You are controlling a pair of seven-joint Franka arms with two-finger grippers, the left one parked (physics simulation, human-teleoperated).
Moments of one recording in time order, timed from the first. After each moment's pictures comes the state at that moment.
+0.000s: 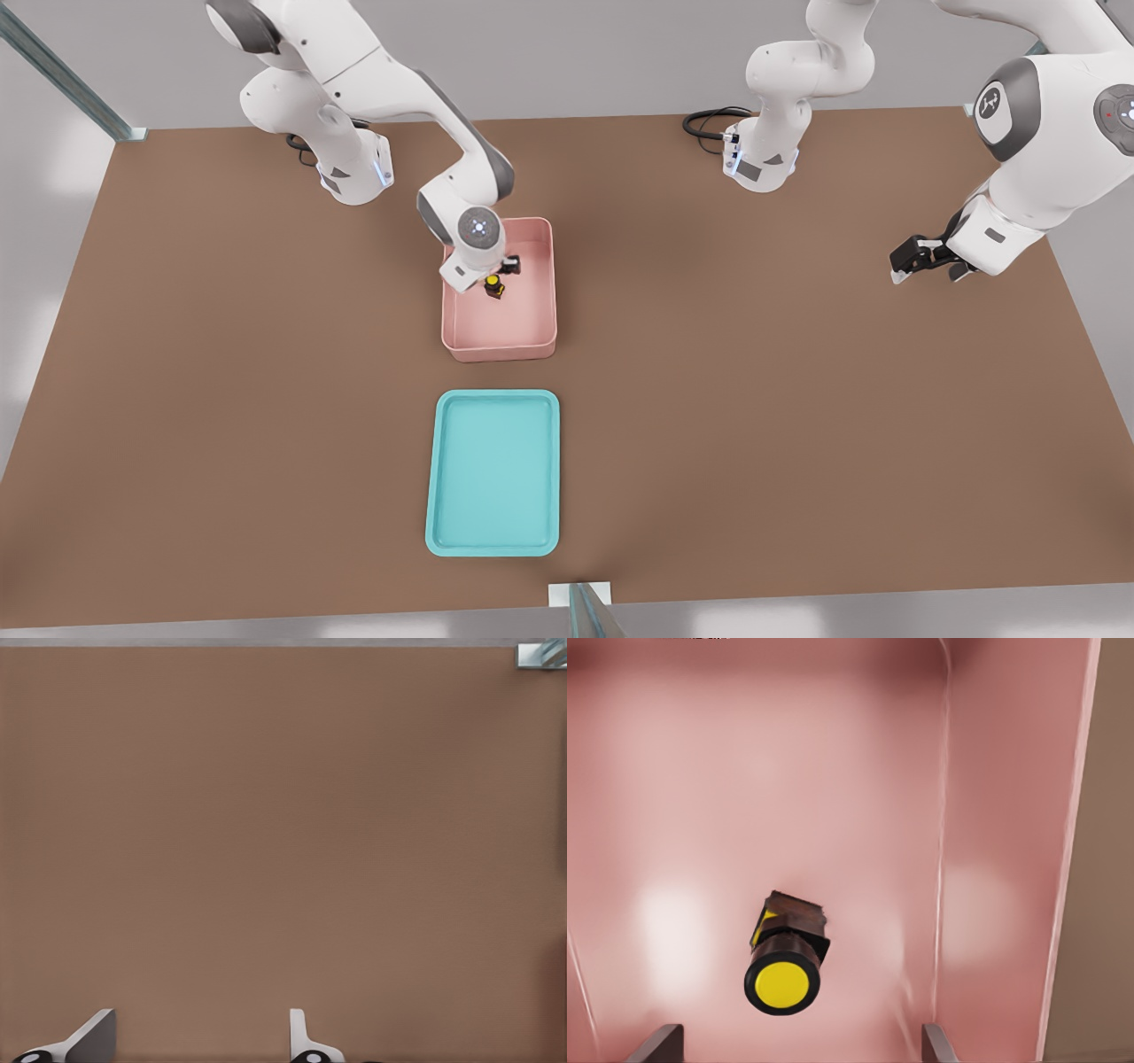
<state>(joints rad) 0.76 0.24 0.01 -2.23 0.14 2.22 0.74</state>
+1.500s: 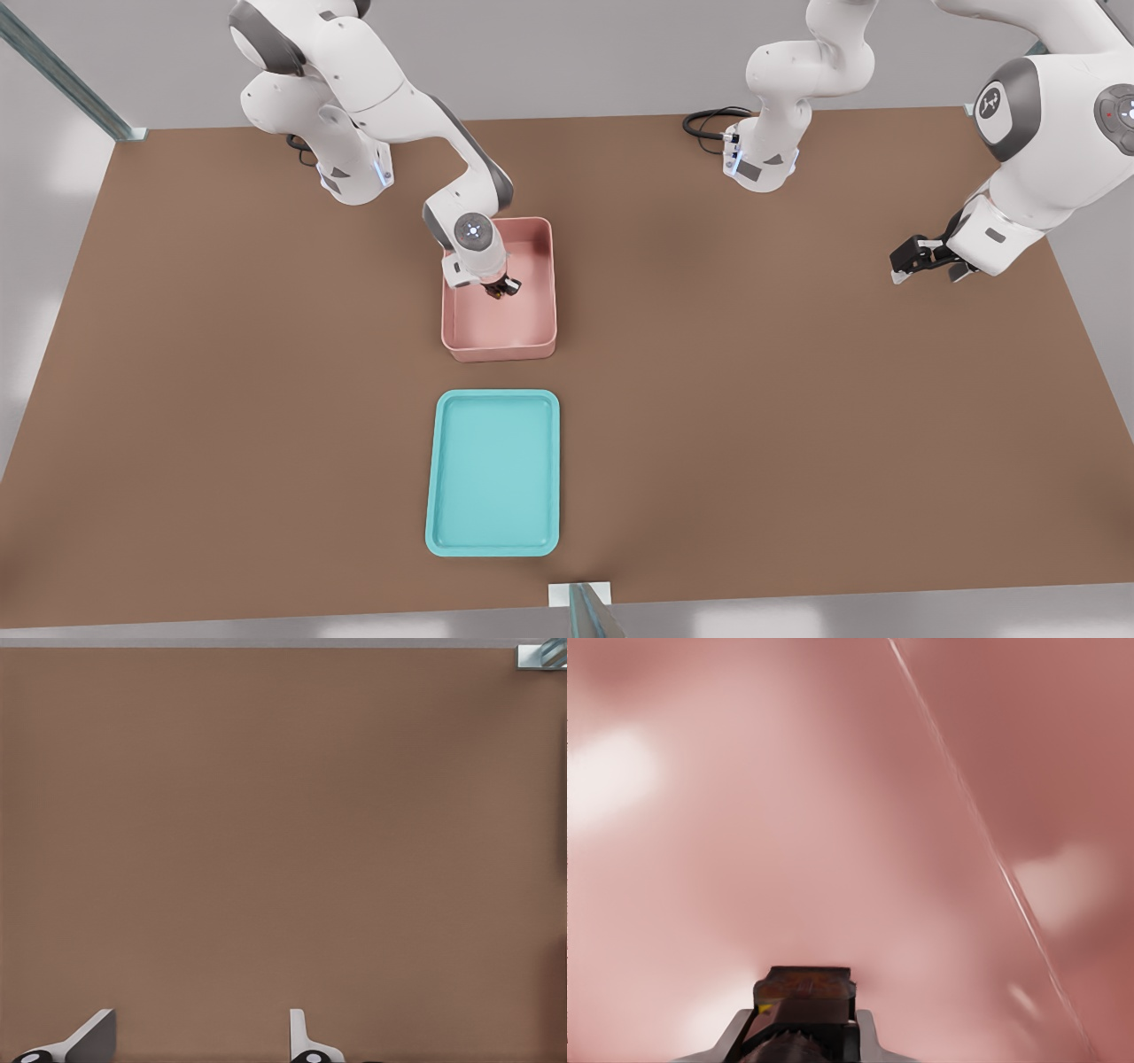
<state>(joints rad) 0.80 0.35 0.01 -2.32 0.20 2.57 1.12</state>
